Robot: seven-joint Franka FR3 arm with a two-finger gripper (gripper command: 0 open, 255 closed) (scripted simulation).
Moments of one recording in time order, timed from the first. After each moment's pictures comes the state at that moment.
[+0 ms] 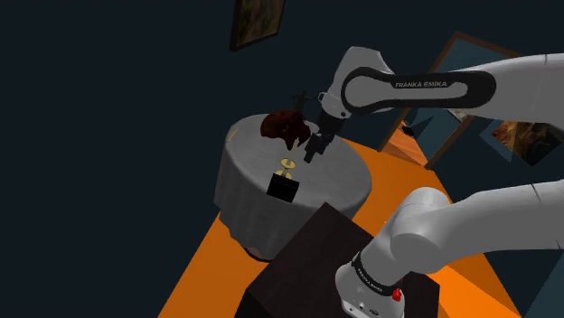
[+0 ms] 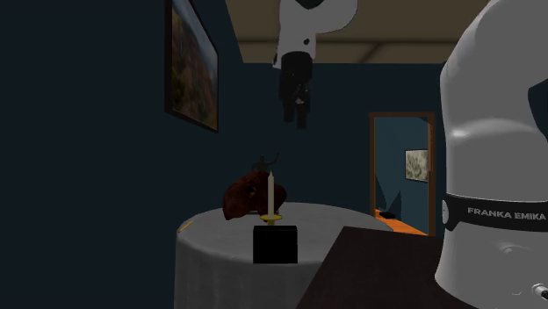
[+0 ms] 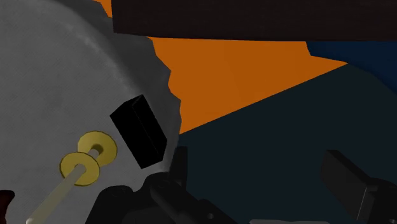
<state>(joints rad) -0.03 -0.64 -0.23 -2.67 -0.09 2.02 -0.19</state>
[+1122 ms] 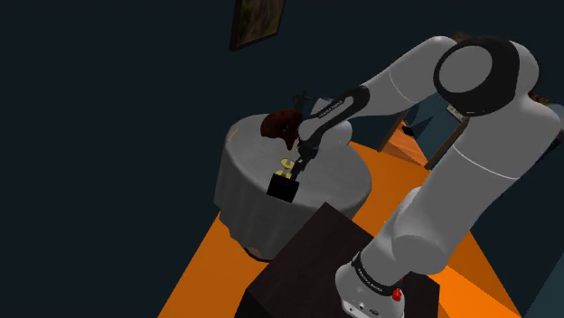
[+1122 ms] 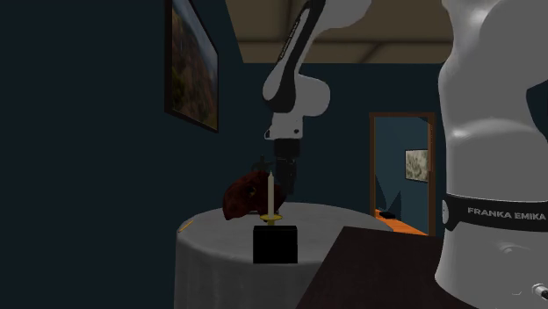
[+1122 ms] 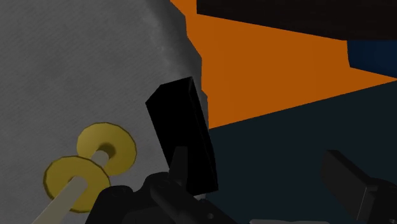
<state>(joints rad) 0.02 0.05 -0.45 -2.59 0.09 2.61 -0.67</state>
